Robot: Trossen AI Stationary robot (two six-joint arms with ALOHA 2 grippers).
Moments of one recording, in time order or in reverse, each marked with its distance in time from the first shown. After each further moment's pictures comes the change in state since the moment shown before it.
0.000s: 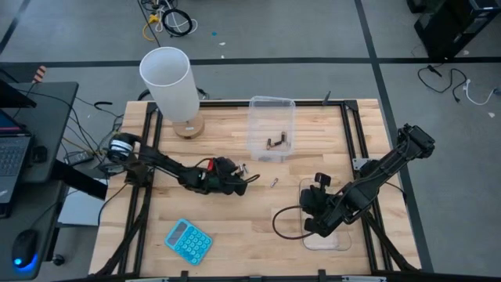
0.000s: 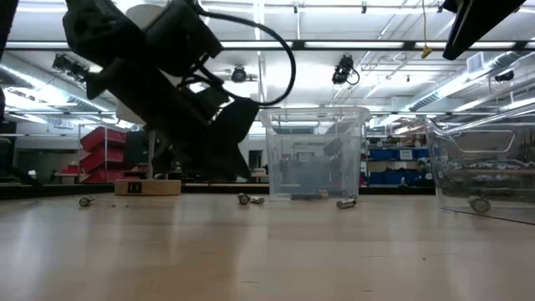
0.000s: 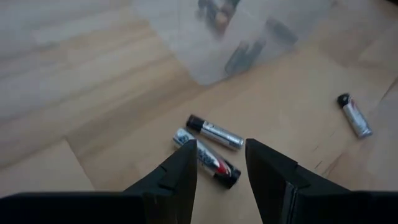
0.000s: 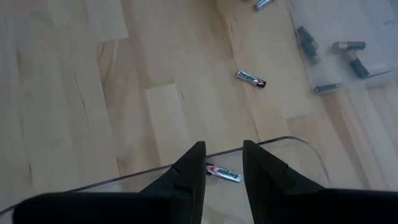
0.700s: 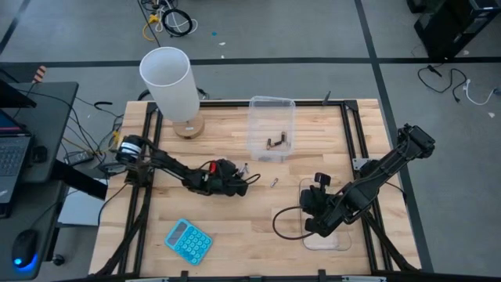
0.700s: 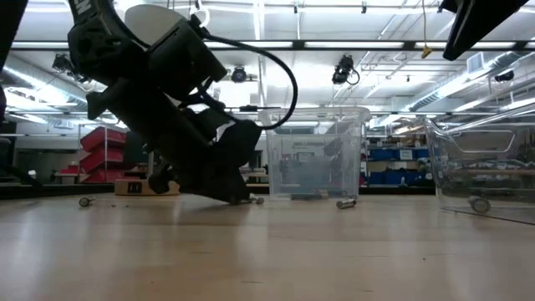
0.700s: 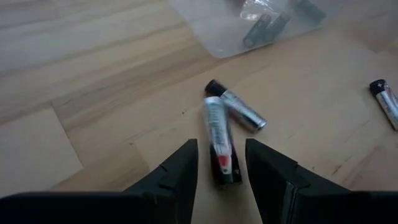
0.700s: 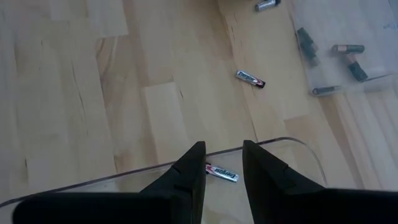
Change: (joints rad) left arm 0.006 0.094 0.000 0.047 0.006 -0.081; right arm 0.000 0.000 -0.001 -0.003 0.000 -0.021
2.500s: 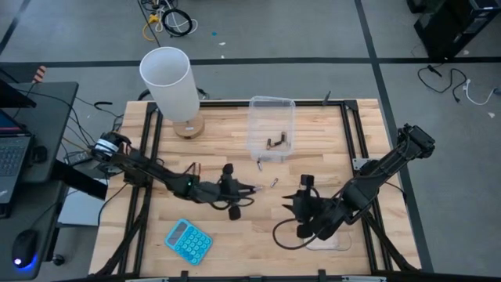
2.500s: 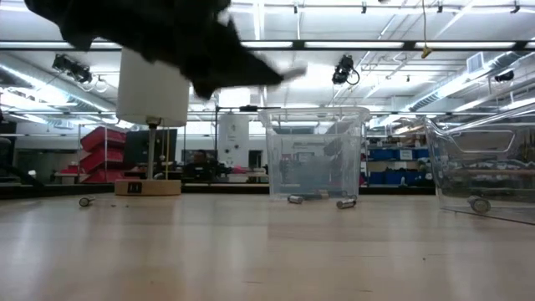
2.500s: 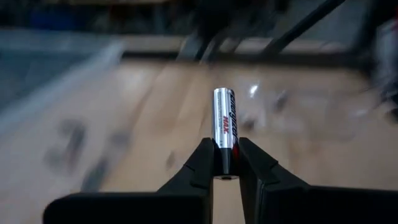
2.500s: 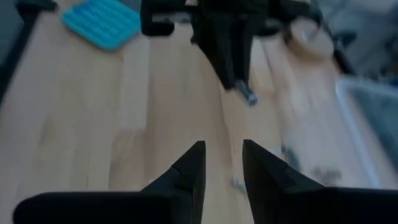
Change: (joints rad) left arm -0.162 -0.233 -0.002 0.327 0.173 0.808; right arm -0.006 0.000 0.000 0.381 0.217 -0.429
